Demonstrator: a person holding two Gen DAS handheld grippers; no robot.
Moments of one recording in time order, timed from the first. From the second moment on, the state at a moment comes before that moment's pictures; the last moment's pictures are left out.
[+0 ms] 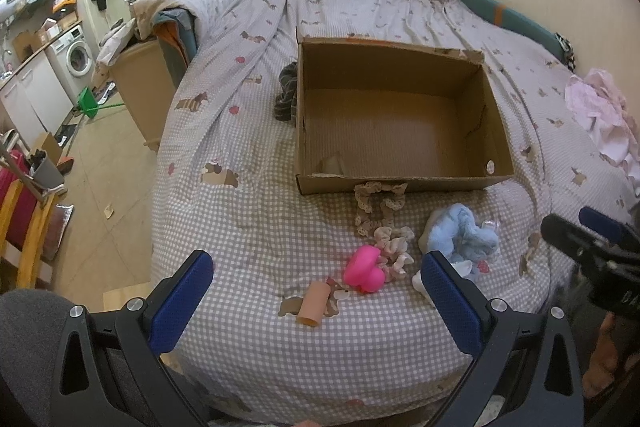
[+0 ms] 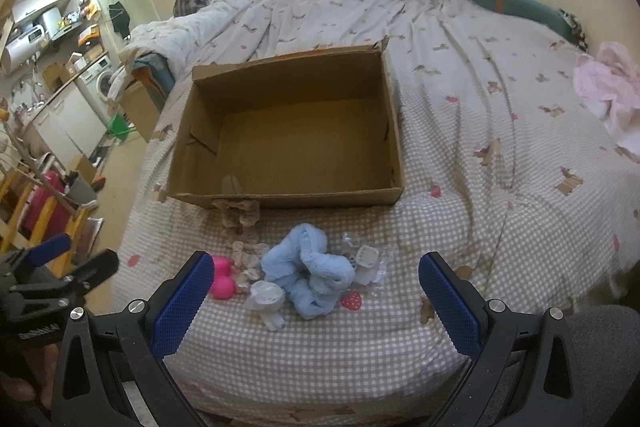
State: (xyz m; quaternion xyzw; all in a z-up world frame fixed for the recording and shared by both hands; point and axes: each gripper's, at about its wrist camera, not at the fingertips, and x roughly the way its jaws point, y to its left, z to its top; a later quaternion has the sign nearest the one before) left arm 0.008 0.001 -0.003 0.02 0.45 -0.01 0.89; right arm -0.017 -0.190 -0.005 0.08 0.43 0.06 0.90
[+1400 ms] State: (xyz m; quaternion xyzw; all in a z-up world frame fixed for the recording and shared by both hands) left arm 0.090 0.024 -0.140 -0.03 0.69 -0.08 0.71; right arm 0.049 -0.236 -0.070 0.22 0.55 0.05 0.81
